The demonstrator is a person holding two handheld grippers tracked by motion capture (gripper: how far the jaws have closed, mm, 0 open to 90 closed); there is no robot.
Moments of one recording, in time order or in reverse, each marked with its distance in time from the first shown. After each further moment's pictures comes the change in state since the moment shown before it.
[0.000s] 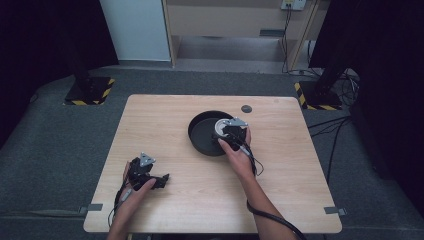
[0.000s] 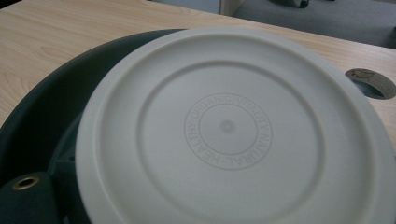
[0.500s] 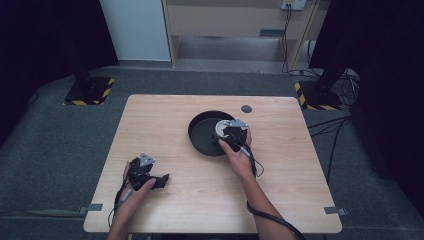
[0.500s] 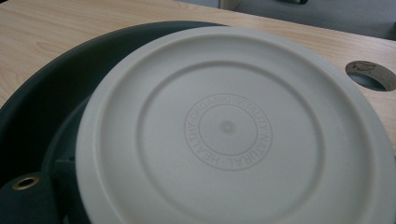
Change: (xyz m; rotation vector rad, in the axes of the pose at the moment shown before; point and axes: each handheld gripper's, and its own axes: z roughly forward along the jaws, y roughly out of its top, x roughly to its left) left arm 0.000 0.000 0.000 0.000 0.000 0.000; right arm -0.002 -0.005 0.002 0.009 -0.001 0.010
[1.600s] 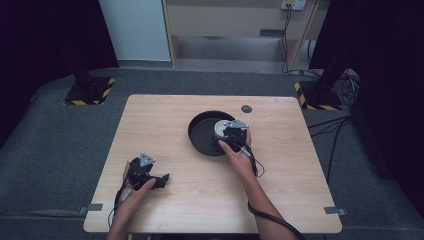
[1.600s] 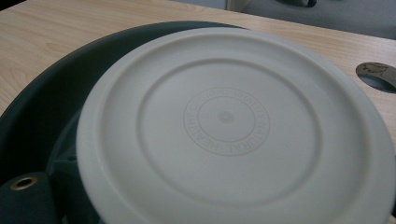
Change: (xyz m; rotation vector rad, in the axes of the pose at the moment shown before) left arm 0.000 0.000 0.000 0.000 0.000 -0.001; right arm -0.001 -0.003 0.002 -0.014 0.030 -0.004
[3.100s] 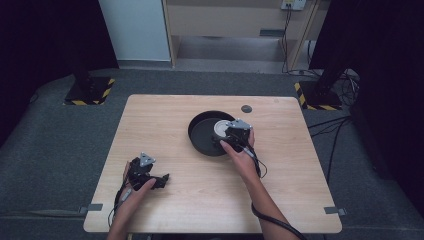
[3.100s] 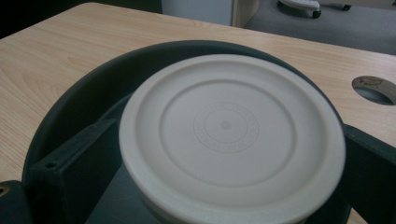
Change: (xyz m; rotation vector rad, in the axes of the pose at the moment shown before) left arm 0.000 0.000 0.000 0.000 0.000 0.000; right arm 0.000 0.006 -0.017 -0.048 0.029 0.003
